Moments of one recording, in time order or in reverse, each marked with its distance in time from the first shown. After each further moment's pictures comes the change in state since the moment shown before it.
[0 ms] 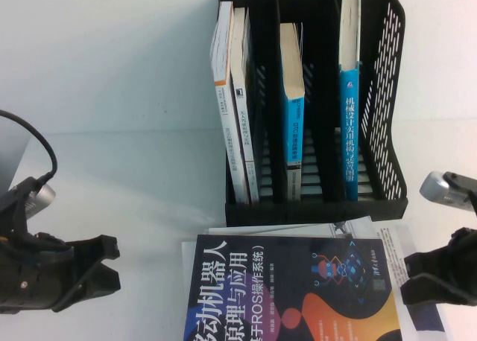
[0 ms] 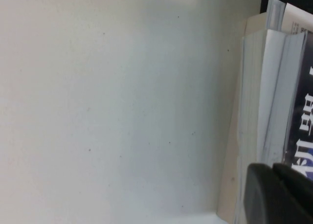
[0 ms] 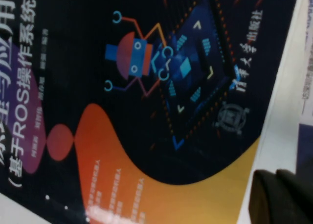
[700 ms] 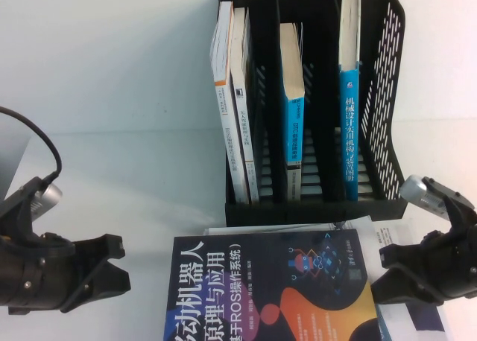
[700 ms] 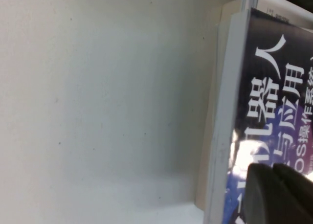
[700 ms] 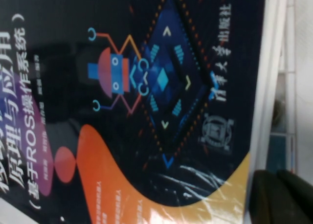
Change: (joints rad) right arm 0.000 0.158 -0.001 0.275 -0.023 -0.177; left arm 0.000 0.005 0.000 -0.079 0.038 0.055
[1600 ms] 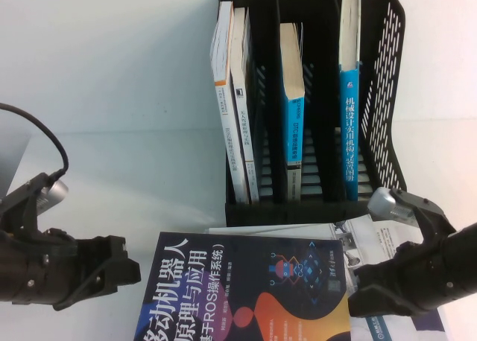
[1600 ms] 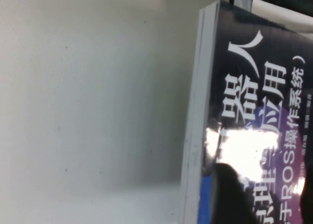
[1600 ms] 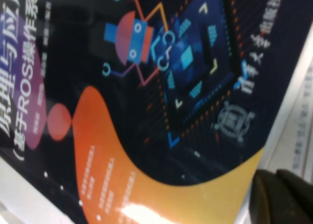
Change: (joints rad) right arm 0.122 0.000 0.000 0.014 -0.042 -0.038; left arm 0.000 0.023 0.000 -0.038 -0.032 0.121
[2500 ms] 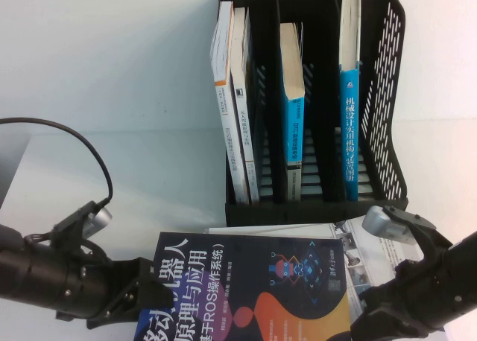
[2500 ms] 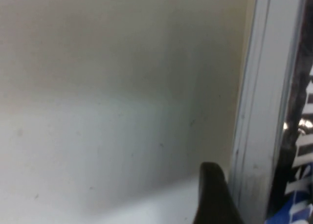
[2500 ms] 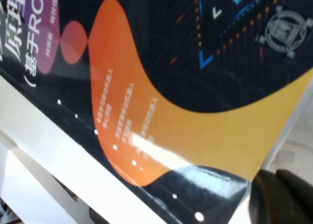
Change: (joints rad) right arm 0.000 0.000 -0.001 -0.057 0.148 -0.008; left arm 0.000 0.293 0.000 -0.192 0.044 0.298
